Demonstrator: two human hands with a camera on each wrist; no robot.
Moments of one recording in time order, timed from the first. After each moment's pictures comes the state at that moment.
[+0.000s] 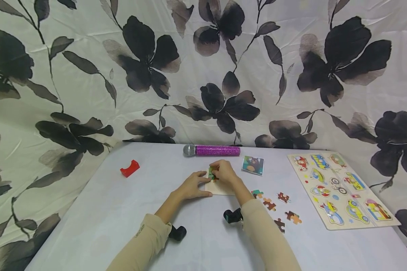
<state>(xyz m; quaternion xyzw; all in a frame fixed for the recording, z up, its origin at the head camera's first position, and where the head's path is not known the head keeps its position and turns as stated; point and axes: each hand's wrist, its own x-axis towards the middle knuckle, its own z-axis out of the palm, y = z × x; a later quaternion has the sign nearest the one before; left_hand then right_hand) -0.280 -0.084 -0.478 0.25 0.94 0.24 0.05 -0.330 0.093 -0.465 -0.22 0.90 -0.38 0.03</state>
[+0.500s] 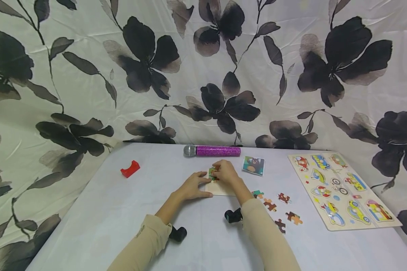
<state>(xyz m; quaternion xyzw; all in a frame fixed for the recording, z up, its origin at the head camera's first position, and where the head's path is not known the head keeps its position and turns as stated) -0.280 -0.085 -0.480 0.25 0.94 0.24 0.04 -0.334 0.094 -0.468 -0.22 0.91 -0.34 0.01</state>
